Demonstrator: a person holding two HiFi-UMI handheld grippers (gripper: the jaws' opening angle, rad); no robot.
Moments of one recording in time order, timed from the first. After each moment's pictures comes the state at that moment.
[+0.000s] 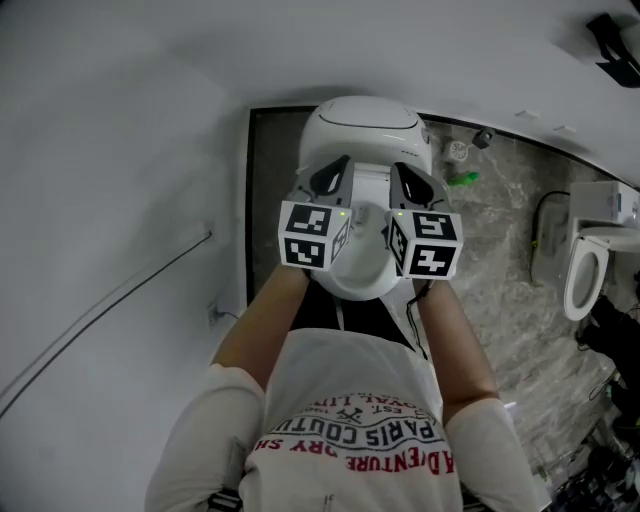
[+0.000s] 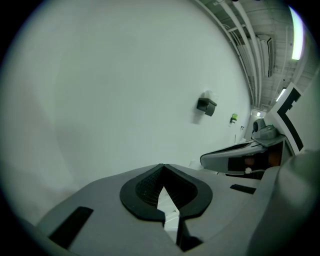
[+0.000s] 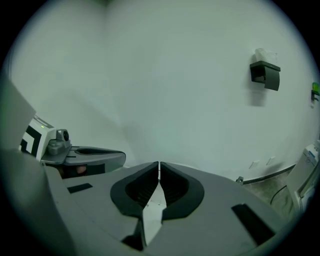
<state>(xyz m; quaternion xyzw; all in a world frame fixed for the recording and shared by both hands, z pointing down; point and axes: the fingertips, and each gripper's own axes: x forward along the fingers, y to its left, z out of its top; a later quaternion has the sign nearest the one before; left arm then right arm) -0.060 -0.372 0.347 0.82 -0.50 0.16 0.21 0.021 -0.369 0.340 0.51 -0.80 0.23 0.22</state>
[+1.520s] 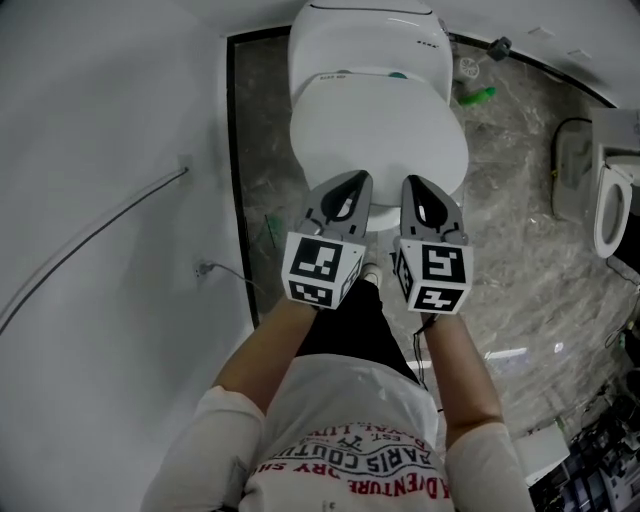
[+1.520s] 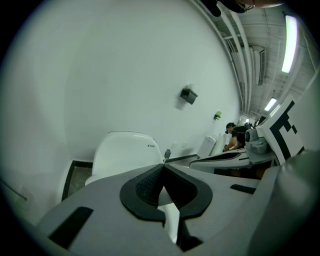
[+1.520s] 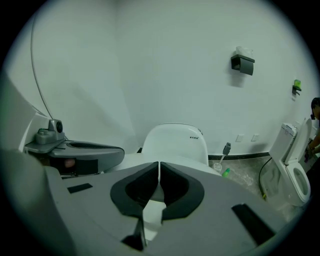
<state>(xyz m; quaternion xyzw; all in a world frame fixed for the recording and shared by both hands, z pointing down) -0.052 -0.143 0.462 0.85 -0.44 0.14 0.26 0.015 -0.140 0.468 0.54 -0.77 0.23 0.27</state>
